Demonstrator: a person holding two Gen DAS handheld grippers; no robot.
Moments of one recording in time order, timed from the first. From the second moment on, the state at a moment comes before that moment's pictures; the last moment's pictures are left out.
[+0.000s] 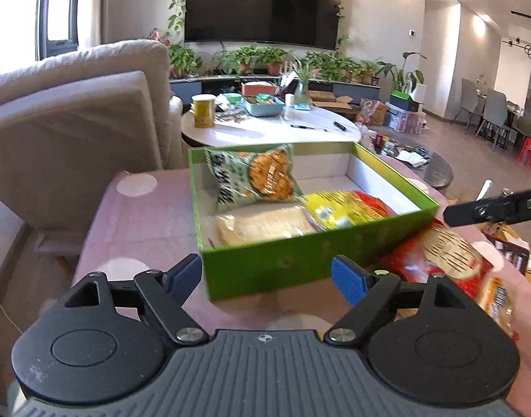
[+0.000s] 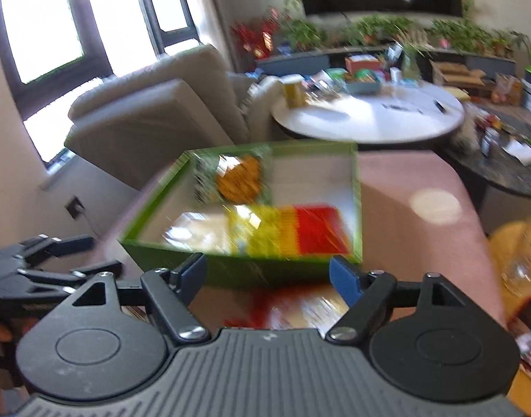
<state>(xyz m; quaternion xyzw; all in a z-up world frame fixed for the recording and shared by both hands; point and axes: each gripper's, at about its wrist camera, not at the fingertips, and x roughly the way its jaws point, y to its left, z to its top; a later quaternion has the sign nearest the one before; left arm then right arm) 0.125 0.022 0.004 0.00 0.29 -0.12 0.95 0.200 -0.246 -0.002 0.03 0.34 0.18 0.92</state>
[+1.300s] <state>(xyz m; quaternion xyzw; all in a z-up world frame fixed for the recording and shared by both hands) 0.123 -0.069 -0.021 0.06 0.35 -0.22 0.91 0.197 -0.267 -0.059 0.12 0.42 0.19 0.88</state>
